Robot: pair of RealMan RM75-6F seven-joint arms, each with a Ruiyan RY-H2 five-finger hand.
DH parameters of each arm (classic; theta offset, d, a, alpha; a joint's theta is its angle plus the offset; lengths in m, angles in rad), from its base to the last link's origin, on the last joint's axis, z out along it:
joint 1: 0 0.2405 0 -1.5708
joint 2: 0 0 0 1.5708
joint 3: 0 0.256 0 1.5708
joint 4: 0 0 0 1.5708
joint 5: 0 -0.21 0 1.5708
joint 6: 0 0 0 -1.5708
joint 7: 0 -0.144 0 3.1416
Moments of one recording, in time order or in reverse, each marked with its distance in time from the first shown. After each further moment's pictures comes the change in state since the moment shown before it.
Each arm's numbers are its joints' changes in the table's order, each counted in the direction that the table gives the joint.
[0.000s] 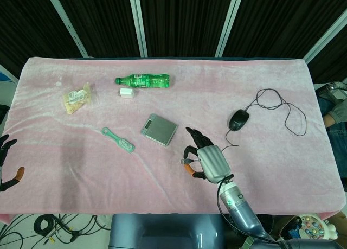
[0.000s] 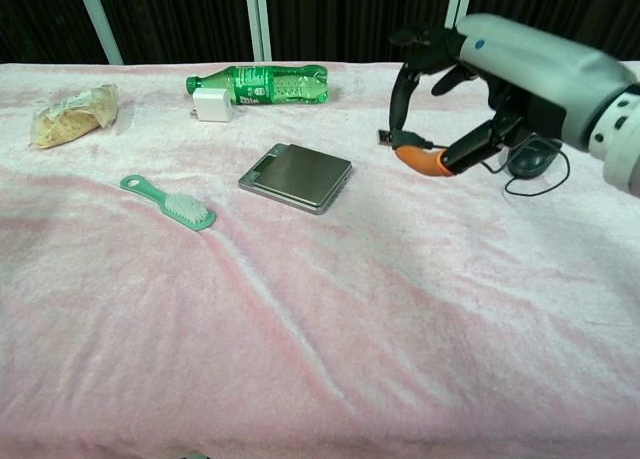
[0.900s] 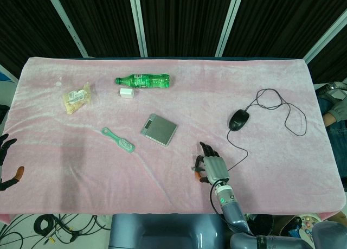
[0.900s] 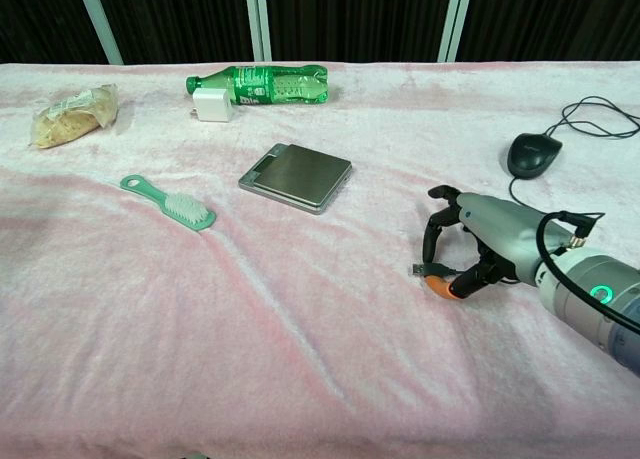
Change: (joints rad) left arm -0.002 -0.001 -0.003 -0.002 0.003 0.000 -0.001; right arm -0.016 -0.282 -0.060 -0.412 -0.262 -0.033 0.065
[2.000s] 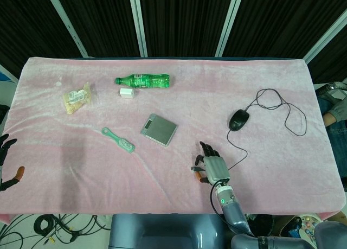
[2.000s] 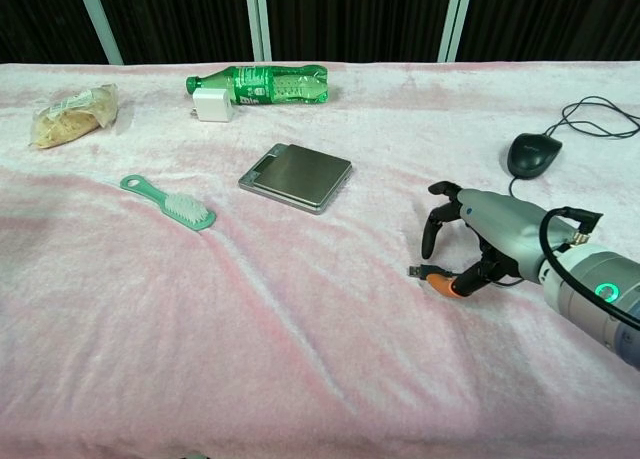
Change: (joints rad) left arm -0.001 -0.002 0.001 -0.002 -0.003 0.002 -0.005; right arm 0.000 0.008 -0.004 0.027 -0.005 0.018 0.039
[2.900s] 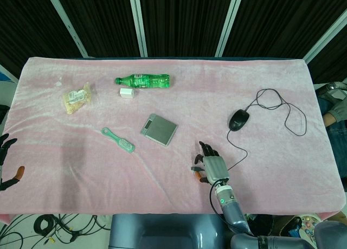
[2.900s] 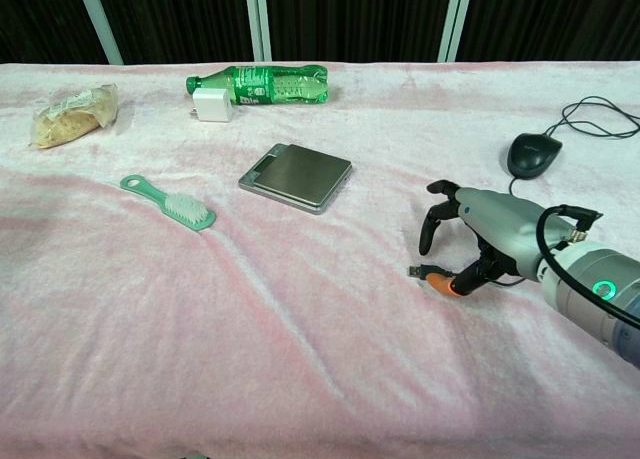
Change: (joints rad) left arm -0.001 0.000 -0.001 -0.001 0.000 -0.001 0.005; right arm 0.003 0.003 0.008 0.005 -0.009 -0.004 0.022
